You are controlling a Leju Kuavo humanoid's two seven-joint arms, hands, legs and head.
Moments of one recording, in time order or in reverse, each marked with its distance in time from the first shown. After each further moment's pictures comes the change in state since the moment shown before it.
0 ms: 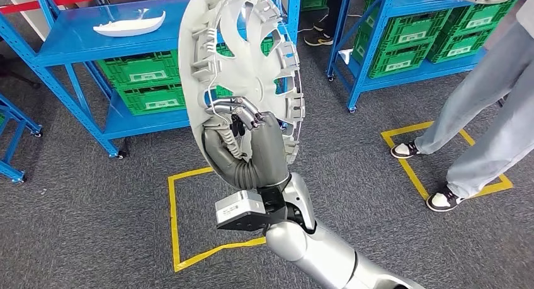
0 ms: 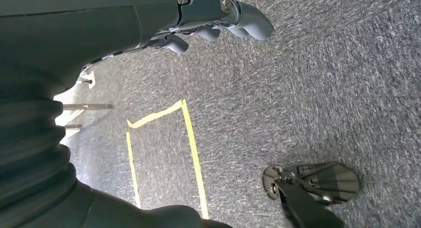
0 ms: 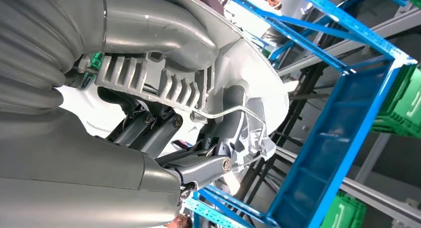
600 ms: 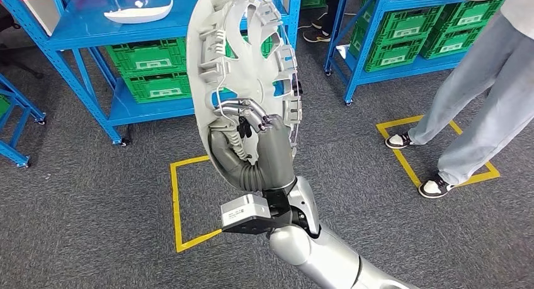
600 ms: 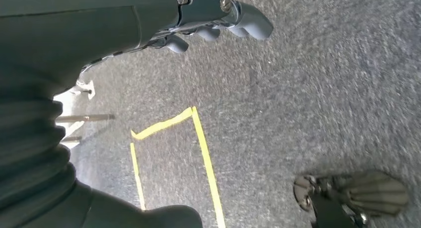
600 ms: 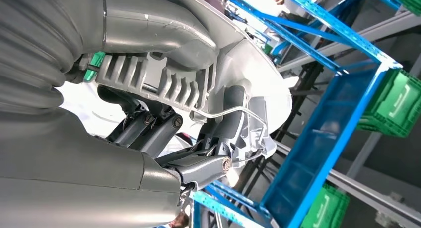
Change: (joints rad) left arm -0.009 -0.001 0.000 0.000 -0.031 -0.020 0.004; right arm 0.022 -0.007 -0.009 -0.018 0.025 -0.013 0.010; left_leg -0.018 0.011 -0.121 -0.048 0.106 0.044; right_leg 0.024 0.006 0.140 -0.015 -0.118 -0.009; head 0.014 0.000
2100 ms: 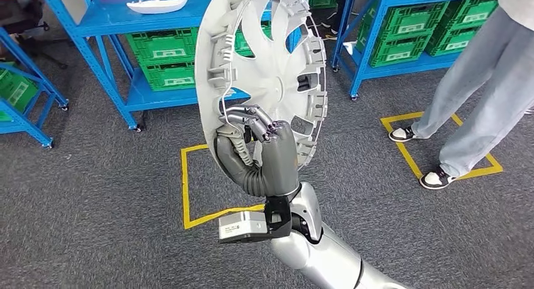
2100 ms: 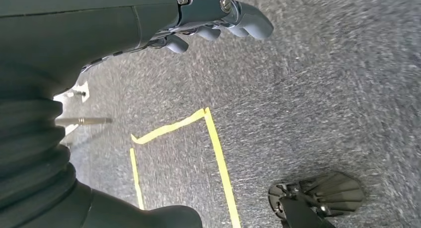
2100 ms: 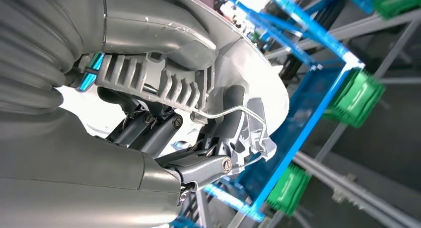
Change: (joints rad) left arm -0.018 0.008 -0.027 0.000 -0.054 0.012 -0.022; right arm 0.033 -0.021 -0.014 -0.012 0.129 -0.064 0.000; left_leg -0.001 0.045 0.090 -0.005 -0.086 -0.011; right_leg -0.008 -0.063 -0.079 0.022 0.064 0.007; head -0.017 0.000
